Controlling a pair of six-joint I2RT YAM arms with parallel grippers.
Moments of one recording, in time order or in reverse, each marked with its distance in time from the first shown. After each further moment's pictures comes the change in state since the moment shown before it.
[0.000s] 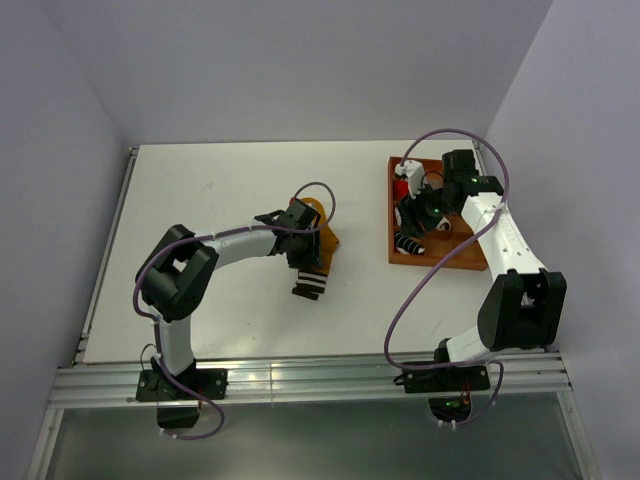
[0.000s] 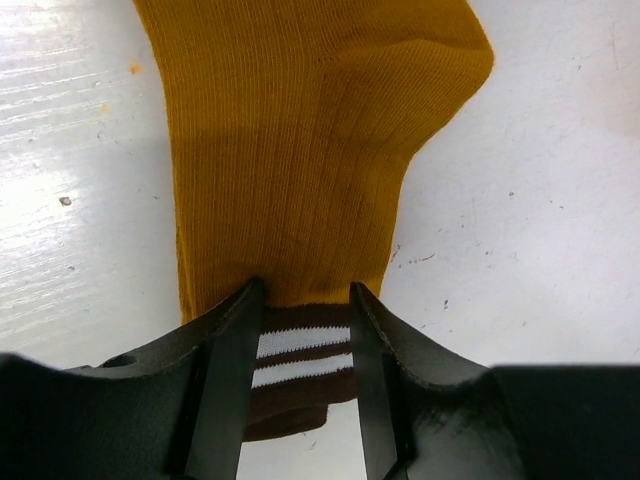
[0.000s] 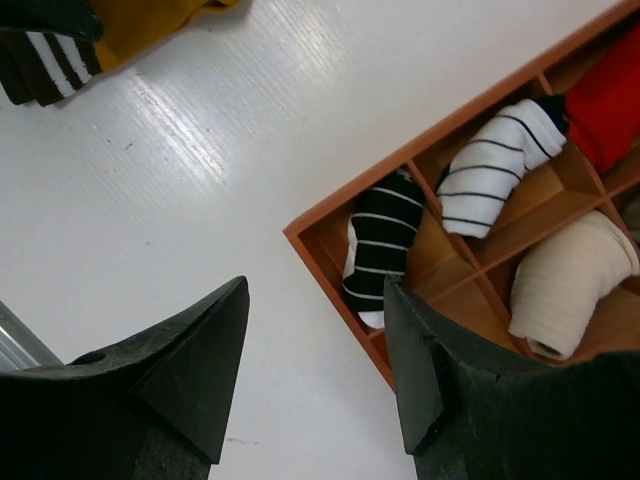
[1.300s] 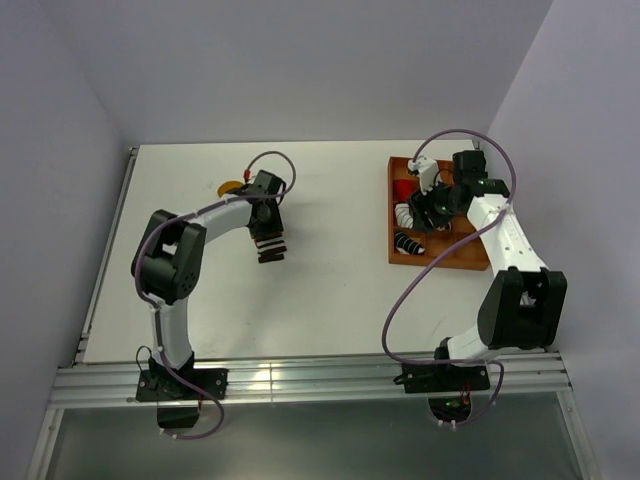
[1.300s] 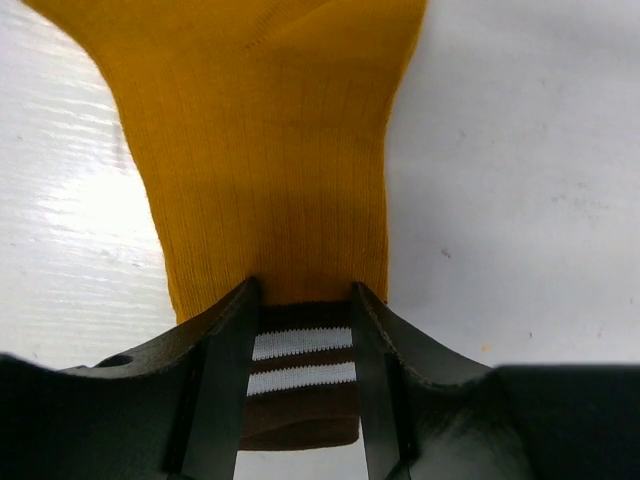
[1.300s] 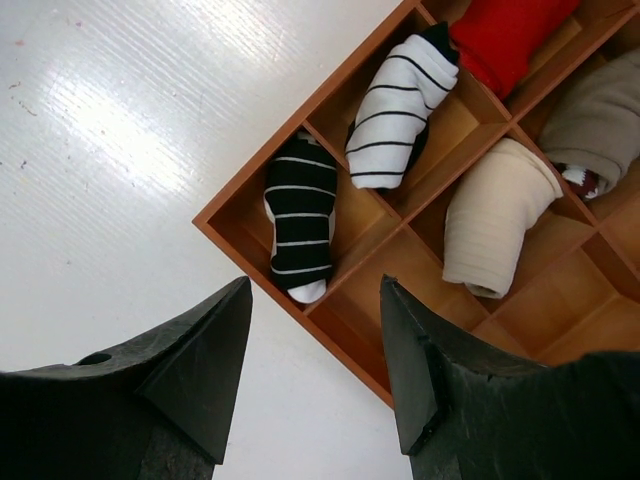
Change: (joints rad) left arm 0.253 0.096 0.165 -0.130 -0.282 0.043; right arm -0.059 0.011 -0.033 0.102 0.121 0.067
